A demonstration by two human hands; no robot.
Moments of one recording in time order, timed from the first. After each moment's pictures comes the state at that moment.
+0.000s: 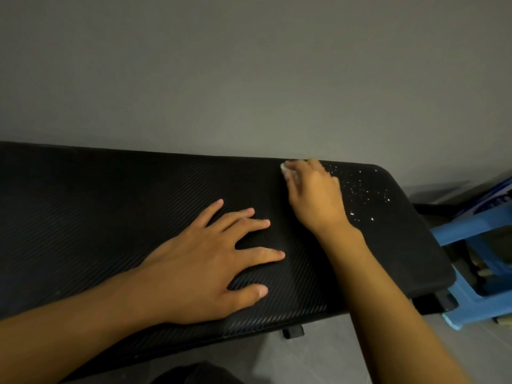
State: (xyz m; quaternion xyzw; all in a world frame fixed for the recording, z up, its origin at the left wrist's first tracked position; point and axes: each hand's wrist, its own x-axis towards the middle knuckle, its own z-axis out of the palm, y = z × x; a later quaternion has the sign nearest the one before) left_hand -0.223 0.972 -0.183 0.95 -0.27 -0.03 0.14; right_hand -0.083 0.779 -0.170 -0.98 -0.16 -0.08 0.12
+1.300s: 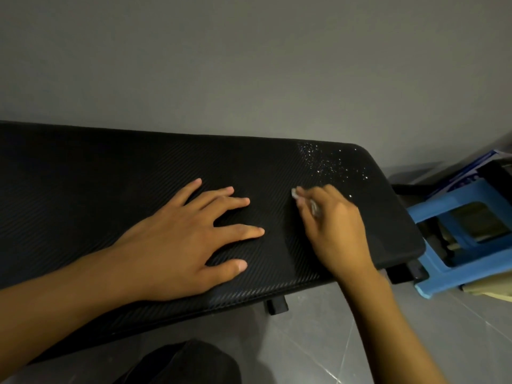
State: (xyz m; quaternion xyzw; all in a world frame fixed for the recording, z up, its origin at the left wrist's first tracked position) left_hand -0.222 0.973 -0.189 0.95 -0.27 -0.01 0.13; right_hand -0.157 0.711 -0.180 -0.97 -0.16 -0.12 0.17
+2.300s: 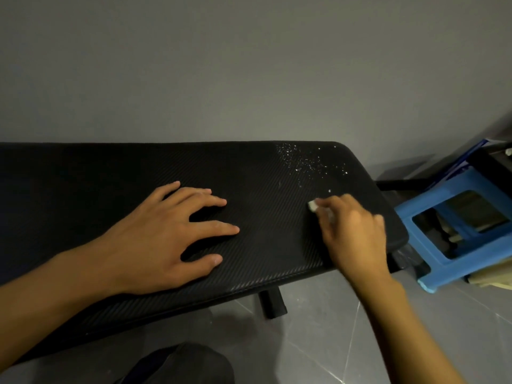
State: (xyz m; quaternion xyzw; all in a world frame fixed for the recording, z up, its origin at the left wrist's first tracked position) left_hand -0.216 0.969 -0.186 0.95 -0.29 0.02 0.11; right_hand -0.171 0.652 -0.173 -0.99 -0.06 -0.13 0.07
